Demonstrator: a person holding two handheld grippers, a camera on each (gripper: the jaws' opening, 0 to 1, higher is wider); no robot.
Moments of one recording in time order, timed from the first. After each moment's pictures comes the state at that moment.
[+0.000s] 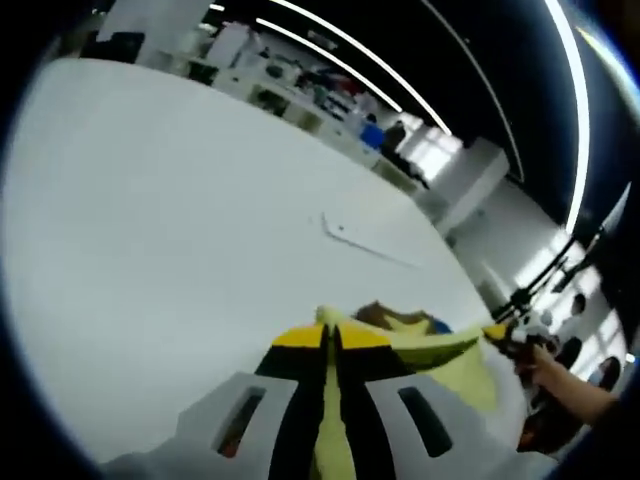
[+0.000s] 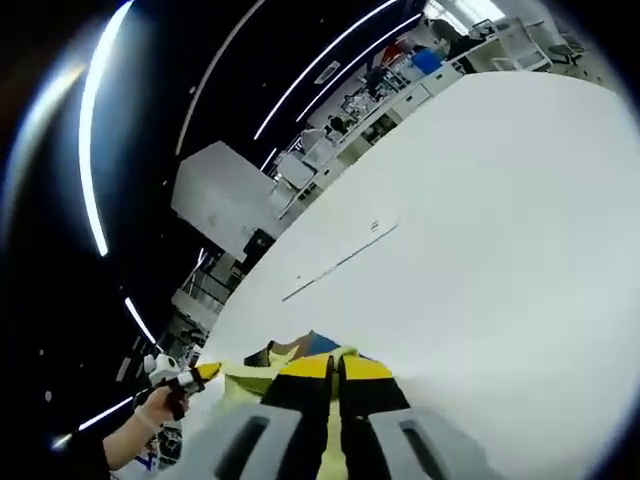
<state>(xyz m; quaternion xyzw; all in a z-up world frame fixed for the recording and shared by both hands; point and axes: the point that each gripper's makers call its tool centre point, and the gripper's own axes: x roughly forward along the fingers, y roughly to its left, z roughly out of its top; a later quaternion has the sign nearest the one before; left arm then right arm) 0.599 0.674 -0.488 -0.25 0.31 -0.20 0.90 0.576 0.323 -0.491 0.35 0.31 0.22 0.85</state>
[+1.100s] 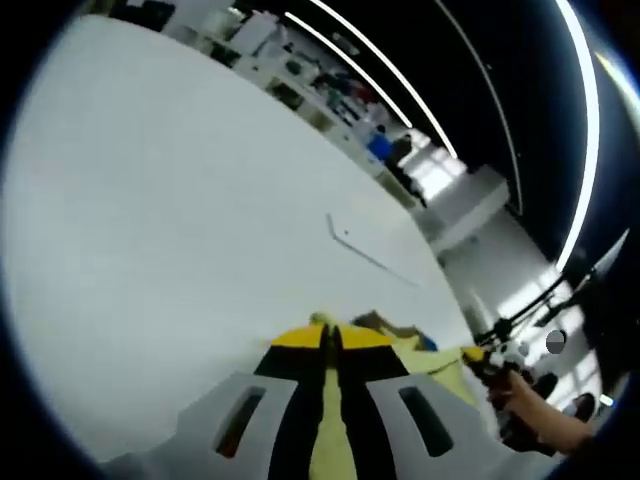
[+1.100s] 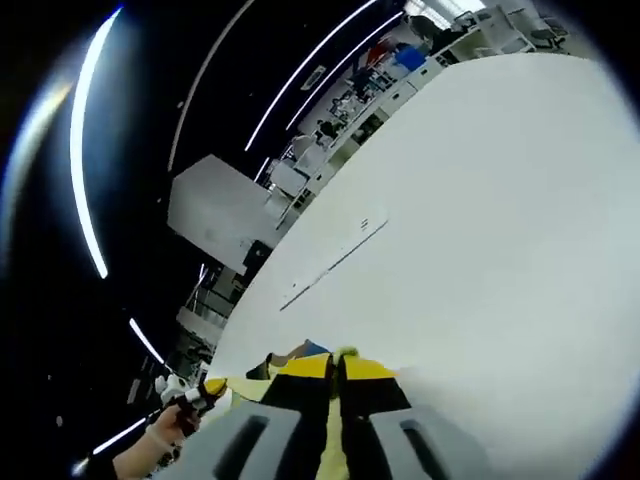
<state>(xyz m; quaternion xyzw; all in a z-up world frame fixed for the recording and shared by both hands) 0.613 0.674 -0.491 -0.34 0.31 -0.18 0.87 0.594 0.323 -0.495 0.41 0.30 0.20 0.84</state>
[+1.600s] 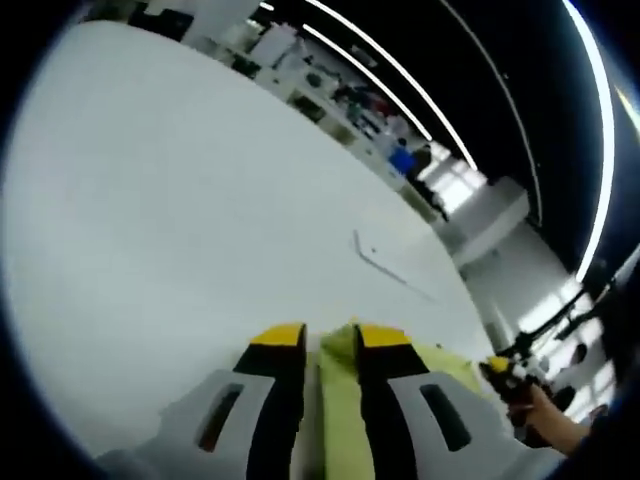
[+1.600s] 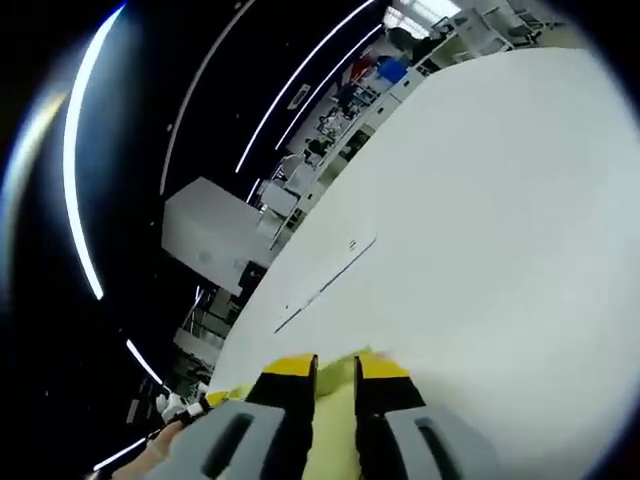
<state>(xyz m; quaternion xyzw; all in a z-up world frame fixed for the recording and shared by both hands) 0.626 0.691 -0.498 -0.29 0.29 -0.13 0.90 0.600 0.313 -0.492 0.41 0.28 0.18 0.85</state>
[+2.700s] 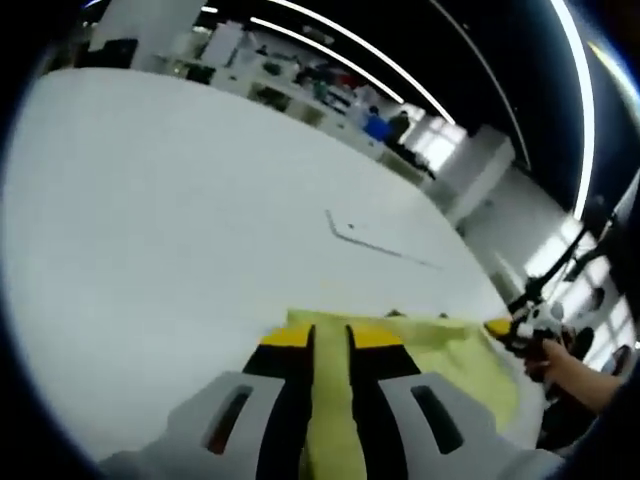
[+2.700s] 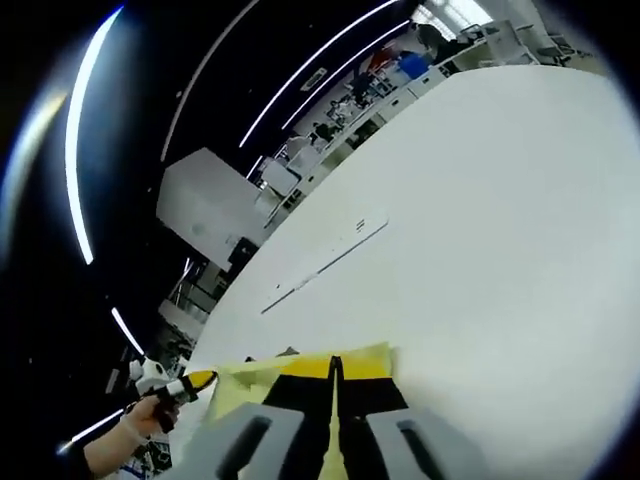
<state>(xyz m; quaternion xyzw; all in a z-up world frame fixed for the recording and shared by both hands) 0.632 0.660 -0.502 -0.22 0.32 -0.20 0.90 0.608 0.339 -0.505 0.35 0.30 0.19 0.87</state>
